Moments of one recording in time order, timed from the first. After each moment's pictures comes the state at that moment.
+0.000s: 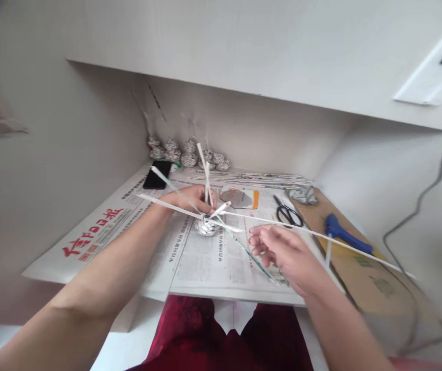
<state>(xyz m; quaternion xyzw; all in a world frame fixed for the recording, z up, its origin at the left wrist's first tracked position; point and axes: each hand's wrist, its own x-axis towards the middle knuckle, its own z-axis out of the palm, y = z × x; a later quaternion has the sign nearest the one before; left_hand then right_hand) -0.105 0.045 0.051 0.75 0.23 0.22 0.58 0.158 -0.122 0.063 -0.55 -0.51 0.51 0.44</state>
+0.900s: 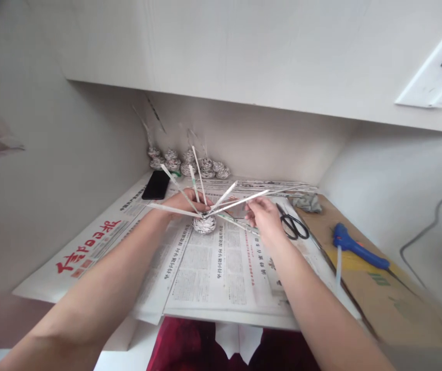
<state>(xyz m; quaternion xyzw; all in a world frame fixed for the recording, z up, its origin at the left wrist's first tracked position) -0.106 0.043 0.057 0.62 0.44 0.33 0.56 0.127 0.000 0.063 -0.52 -0.42 0.46 0.58</state>
